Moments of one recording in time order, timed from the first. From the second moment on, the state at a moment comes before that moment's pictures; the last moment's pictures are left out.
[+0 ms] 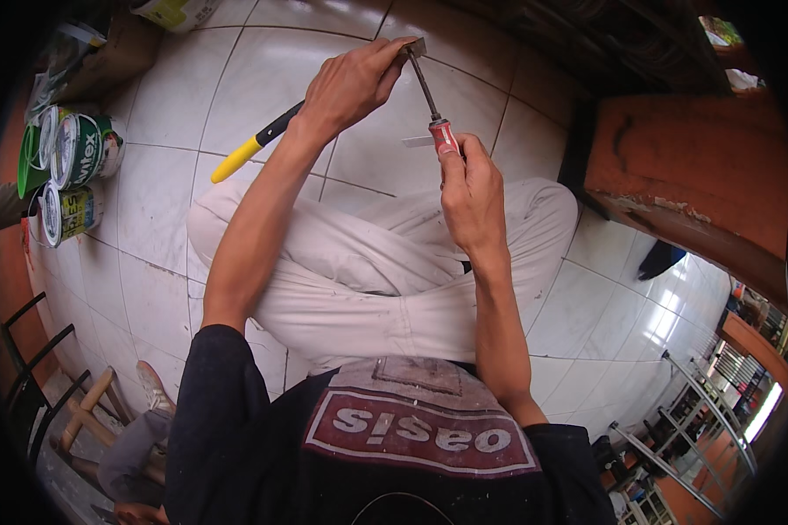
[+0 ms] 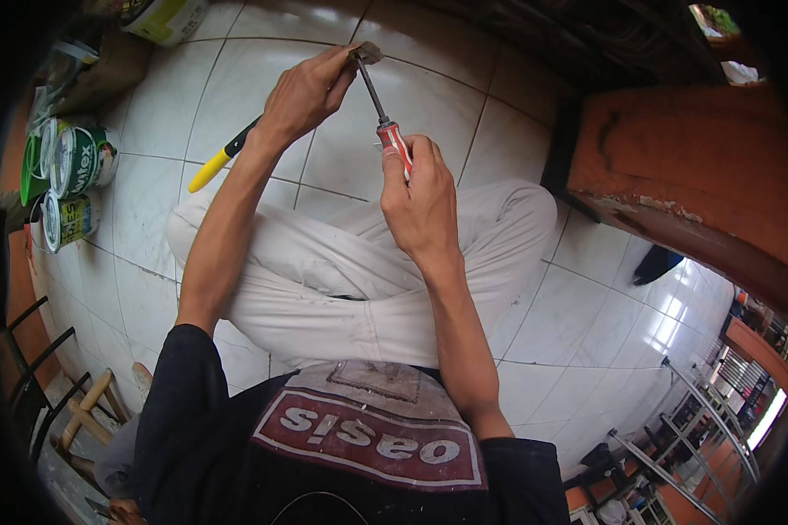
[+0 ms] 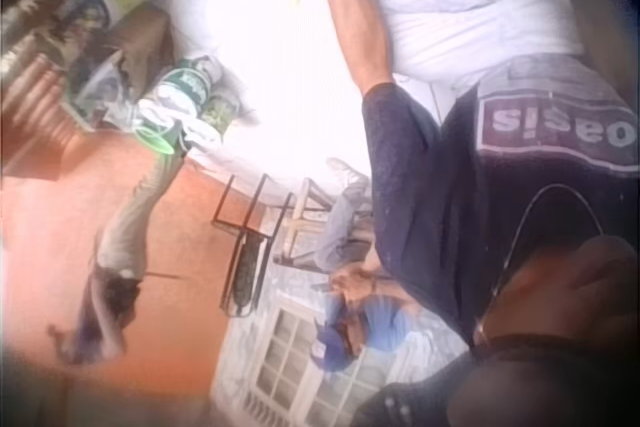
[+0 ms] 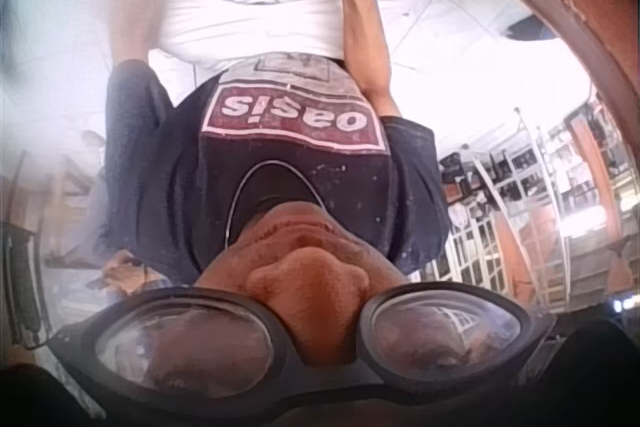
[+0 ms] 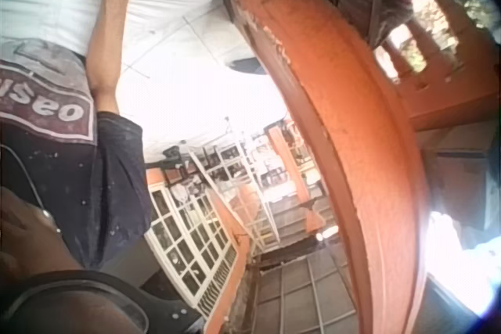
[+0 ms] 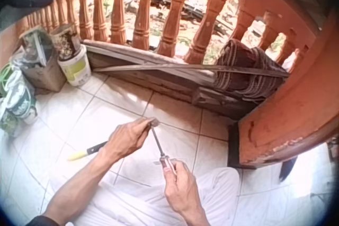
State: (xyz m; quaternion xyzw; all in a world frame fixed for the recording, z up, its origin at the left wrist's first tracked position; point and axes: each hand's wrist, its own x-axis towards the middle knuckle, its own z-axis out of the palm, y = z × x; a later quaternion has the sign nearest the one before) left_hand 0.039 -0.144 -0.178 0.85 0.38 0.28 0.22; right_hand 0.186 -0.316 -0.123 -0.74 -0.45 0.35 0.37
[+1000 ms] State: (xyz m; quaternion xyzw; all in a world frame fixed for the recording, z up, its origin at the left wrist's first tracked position) left_hand 0.034 -0.139 -0.177 0.85 0.40 0.24 0.24; right_hand 0.190 -0.320 -0.125 -0.75 -0.43 0.37 0.35
